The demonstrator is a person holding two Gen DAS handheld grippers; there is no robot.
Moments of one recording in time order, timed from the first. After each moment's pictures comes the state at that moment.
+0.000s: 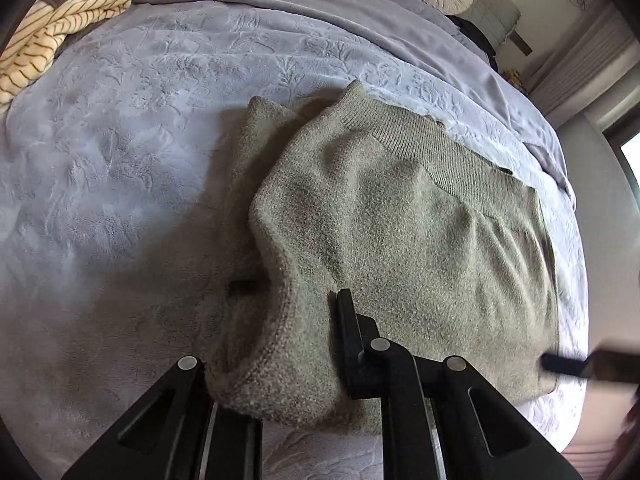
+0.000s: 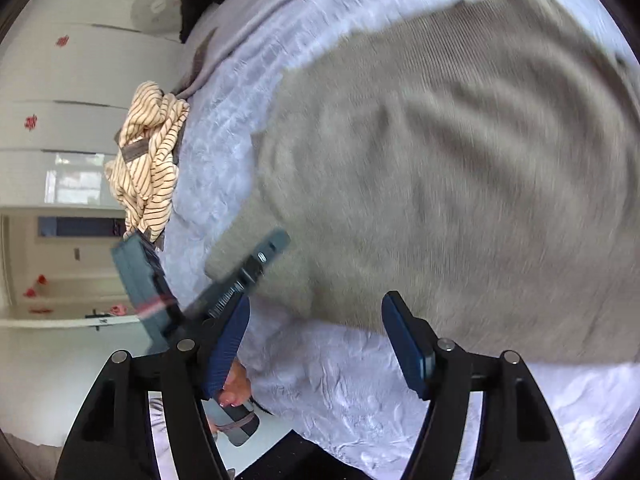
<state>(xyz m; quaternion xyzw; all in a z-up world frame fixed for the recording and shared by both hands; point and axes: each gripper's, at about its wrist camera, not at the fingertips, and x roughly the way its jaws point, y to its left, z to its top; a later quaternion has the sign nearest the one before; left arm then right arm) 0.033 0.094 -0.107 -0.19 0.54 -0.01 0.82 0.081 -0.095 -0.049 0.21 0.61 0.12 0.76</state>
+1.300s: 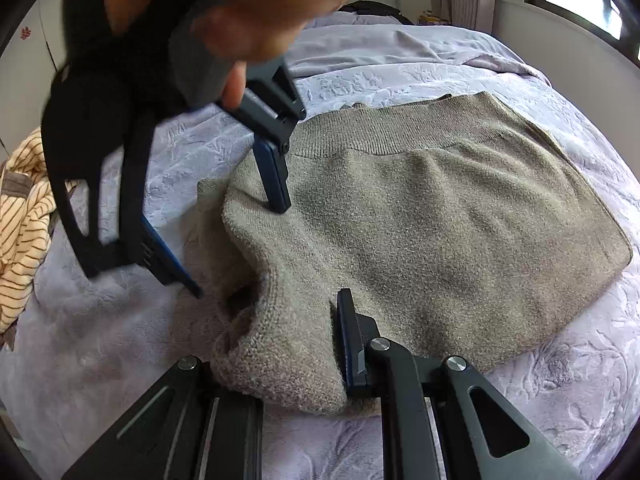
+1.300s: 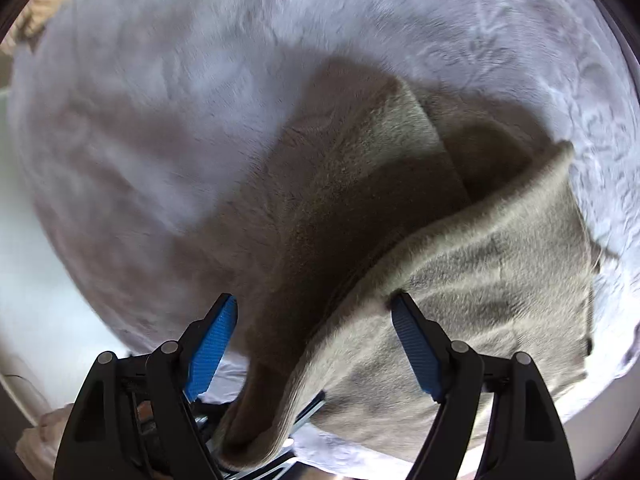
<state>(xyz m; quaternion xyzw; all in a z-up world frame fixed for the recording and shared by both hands) -0.007 0.040 -0.093 0.09 0.46 -0.06 0.88 0.251 0.142 -0.173 -0.28 0.80 0.11 0.52</state>
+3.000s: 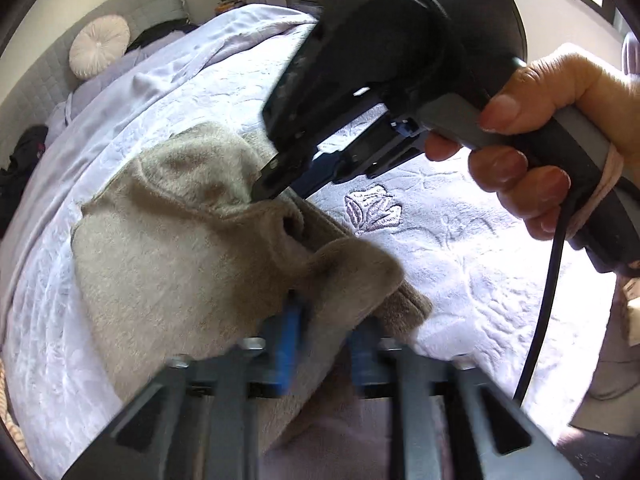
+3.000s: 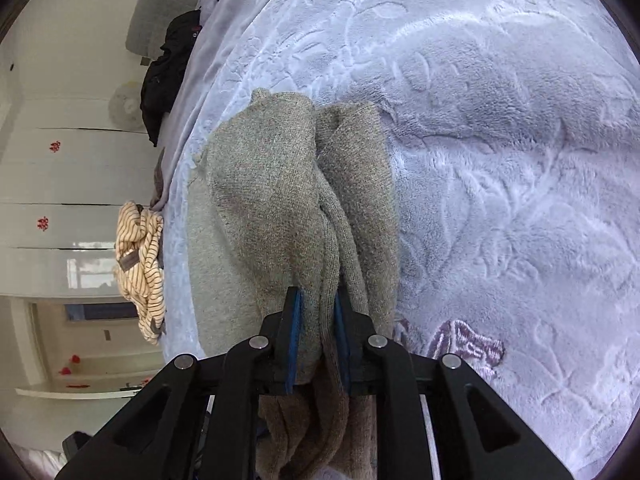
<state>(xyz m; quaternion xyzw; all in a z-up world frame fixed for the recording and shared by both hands) -0.011 -0.239 -0.071 0.22 0.47 -0.31 0.79 0.082 -0.359 -0.058 0.34 0.53 0.07 0.77</state>
